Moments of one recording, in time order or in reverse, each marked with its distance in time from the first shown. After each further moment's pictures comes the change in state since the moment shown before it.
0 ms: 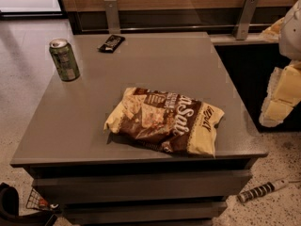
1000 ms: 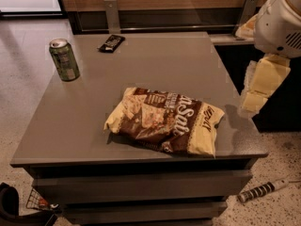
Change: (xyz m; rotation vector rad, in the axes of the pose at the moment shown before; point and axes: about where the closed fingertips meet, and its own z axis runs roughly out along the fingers) arm -0.035 -0.010 0.013 -0.028 -0.056 -0.052
